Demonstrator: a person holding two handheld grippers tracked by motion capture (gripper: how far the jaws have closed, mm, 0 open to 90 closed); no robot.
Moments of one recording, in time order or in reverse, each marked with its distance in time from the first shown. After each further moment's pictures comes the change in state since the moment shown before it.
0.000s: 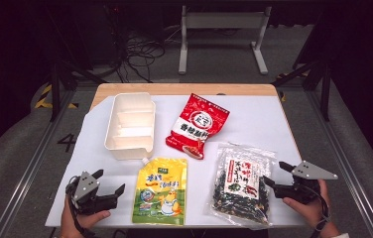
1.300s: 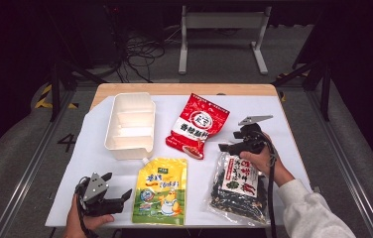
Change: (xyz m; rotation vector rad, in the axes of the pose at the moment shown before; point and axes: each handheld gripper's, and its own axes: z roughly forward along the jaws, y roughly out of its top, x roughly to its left) left arm -0.010 -0.001 0.007 0.049 -0.062 0.048; right arm 0.004 0.108 0.143 0.203 0.262 0.114
